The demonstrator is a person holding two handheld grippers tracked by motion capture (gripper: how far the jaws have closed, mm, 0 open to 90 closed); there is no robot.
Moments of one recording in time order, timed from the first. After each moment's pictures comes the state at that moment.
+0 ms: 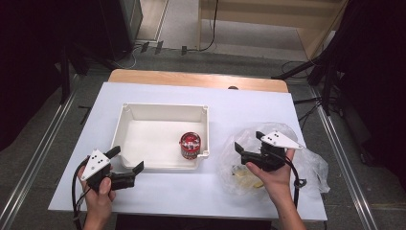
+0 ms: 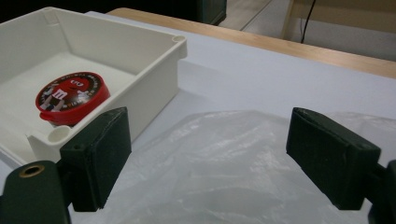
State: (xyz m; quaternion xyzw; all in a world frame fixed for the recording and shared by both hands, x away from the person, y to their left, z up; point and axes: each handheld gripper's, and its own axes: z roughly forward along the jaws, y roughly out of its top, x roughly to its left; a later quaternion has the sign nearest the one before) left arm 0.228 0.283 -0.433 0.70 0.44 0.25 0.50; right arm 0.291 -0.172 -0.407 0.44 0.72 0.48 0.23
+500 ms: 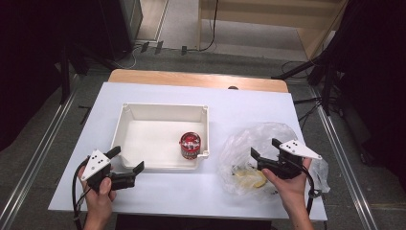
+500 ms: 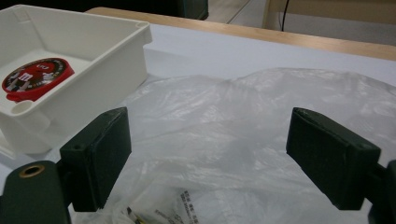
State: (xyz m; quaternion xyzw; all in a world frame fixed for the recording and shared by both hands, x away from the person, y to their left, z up) left arm 0.227 0.282 -0.433 0.70 0.44 0.25 0.50; right arm 0.276 -0.214 -0.419 0.47 0.70 0.48 0.24
